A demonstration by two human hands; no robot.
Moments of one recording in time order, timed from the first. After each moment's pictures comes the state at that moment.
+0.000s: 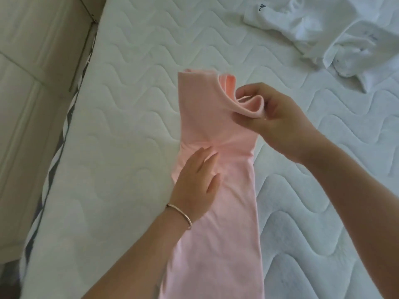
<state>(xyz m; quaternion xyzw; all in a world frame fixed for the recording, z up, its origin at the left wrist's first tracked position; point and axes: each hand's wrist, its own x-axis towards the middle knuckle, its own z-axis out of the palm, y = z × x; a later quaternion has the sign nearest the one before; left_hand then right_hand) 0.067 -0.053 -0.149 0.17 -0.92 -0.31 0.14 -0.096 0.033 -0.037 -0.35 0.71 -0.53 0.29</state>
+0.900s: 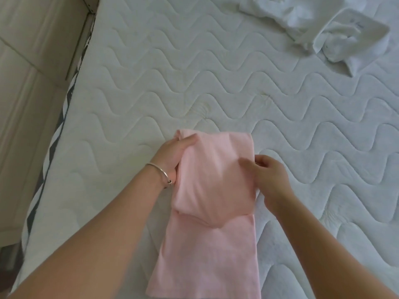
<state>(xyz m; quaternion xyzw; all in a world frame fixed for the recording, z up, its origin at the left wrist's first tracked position) 0.074 -0.078 -0.120 0.45 -0.43 -0.79 -0.01 0.002 0.102 -0.114 0.07 0.81 -0.49 0.32</state>
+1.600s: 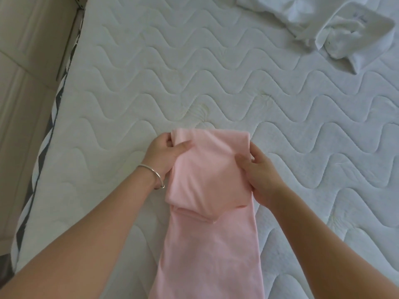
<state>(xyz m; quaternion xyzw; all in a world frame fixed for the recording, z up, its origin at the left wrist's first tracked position) 0.072 -0.097 -0.132 0.45 -0.57 -0.68 0.05 -0.013 0.081 -0.131 0.05 0.69 -0.59 0.42</state>
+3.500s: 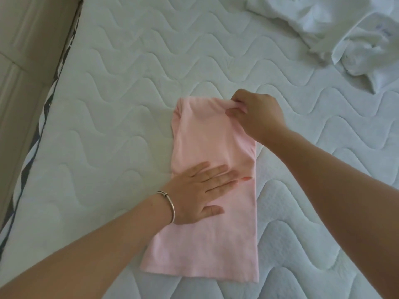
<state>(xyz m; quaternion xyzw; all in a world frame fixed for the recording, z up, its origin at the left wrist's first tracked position) 0.064 -0.083 -0.176 -0.17 -0.98 -0.09 -0.01 -0.135 -0.008 -0.105 -0.38 0.90 -0.20 0.10</state>
